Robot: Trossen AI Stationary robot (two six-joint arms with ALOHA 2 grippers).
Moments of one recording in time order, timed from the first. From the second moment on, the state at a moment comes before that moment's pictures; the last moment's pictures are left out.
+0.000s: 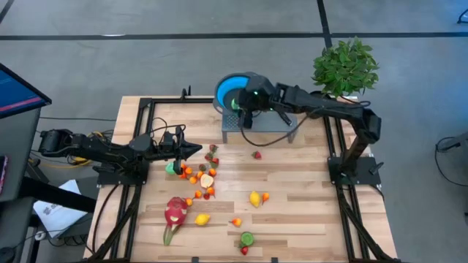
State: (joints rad) left arm 0.04 0.90 0.14 0.91 -0.09 -0.15; right arm -0.33 1.74 1.62 -0.53 0.13 -0.30
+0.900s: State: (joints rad) left arm 0.04 0.90 0.14 0.91 -0.09 -0.15; right arm -0.29 1.71 1.62 -0.51 0.19 -0.37
